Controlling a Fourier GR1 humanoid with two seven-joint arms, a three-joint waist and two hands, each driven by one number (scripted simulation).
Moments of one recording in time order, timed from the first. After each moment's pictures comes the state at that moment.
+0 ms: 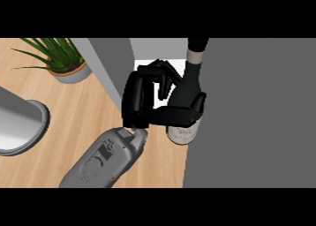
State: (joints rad) left arm -0.61 0.00 -0.46 -1.45 0.26 0.66 -0.04; right arm -0.08 -0.07 0.02 -2.49 -0.11 0.14 0.66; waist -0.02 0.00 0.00
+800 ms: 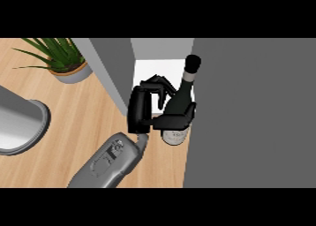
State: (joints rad) left arm -0.55 0.00 -0.51 -1.24 0.30 0.67 -0.28; right arm -0.08 -0.06 0.02 -2.48 -0.11 0.15 0.64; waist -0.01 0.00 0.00
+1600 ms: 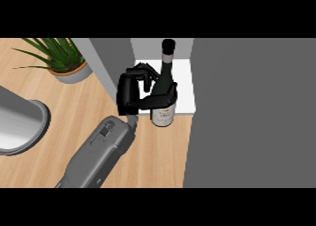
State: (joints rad) left arm -0.64 0.01 -0.34 -1.01 0.37 0.58 -0.43; right arm -0.06 -0.05 0.04 -2.48 -0.11 0.15 0.65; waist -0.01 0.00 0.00
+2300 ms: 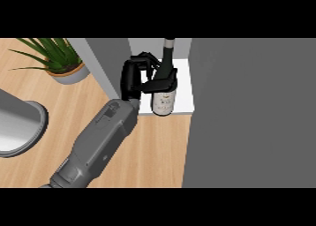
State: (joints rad) left arm -0.83 0.00 -0.28 -0.72 0.45 0.52 -0.45; right arm -0.07 -0.04 0.01 -2.47 -0.12 0.16 0.63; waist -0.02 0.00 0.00
